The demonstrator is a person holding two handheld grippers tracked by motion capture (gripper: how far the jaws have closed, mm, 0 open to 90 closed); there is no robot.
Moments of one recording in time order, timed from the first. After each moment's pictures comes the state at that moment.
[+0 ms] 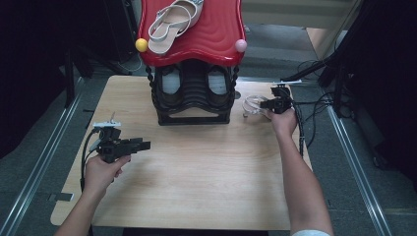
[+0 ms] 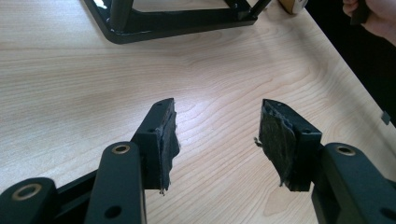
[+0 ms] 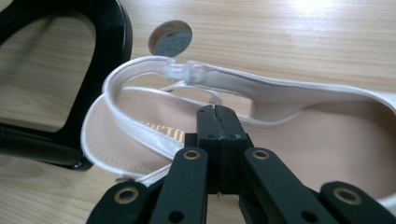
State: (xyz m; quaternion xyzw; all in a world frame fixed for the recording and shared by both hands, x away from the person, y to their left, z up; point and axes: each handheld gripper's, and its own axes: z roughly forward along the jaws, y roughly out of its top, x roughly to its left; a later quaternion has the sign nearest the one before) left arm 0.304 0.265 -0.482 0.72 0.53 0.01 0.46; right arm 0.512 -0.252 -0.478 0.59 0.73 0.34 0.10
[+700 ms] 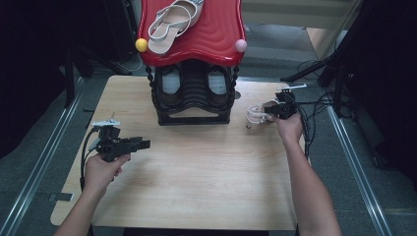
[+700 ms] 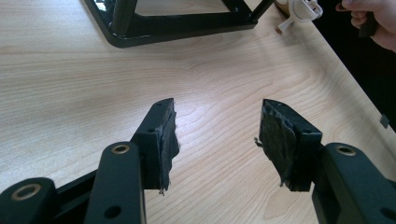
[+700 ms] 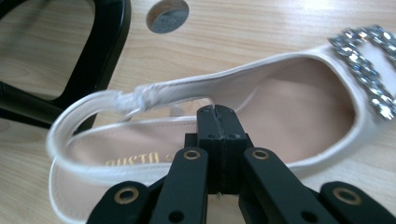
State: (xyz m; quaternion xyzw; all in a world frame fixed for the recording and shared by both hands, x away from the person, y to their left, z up) left arm 0.306 0.267 -0.481 0.71 0.53 0.01 0.46; right arm 0.494 -0.266 -0.478 0.57 0.74 0.33 0.10
